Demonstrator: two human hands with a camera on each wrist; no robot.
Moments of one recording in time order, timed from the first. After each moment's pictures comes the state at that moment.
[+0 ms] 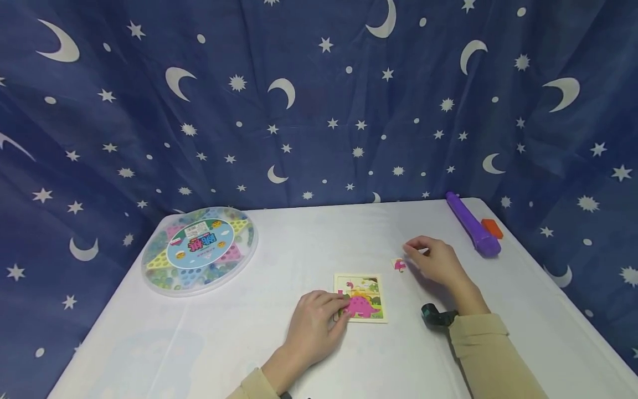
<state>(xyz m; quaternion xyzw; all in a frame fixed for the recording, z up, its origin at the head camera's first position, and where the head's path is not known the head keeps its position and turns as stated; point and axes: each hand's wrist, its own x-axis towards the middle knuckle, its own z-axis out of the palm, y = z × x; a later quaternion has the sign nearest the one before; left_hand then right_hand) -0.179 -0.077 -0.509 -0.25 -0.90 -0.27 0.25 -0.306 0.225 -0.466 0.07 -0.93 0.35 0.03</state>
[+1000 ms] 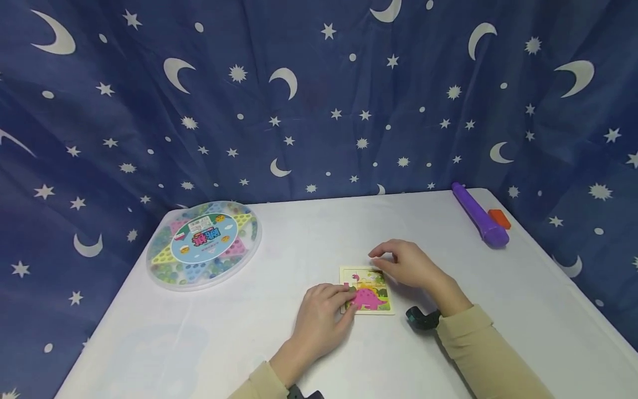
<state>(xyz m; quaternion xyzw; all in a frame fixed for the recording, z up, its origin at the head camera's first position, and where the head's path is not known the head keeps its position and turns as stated) -0.179 -0.080 -0.510 -0.26 -0.90 -0.26 0.25 -0.281 0.152 -0.454 0.21 -0.93 0.31 -0.04</state>
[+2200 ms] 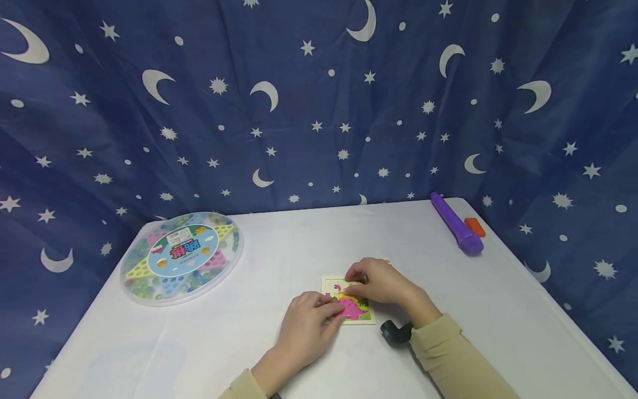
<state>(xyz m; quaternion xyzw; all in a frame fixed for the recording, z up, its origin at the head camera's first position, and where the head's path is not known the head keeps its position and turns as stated) -0.183 -0.071 -0.505 -0.27 -0.90 -0.24 0.24 -0.278 0.142 -0.462 0.26 -0.92 0.27 -0.08</state>
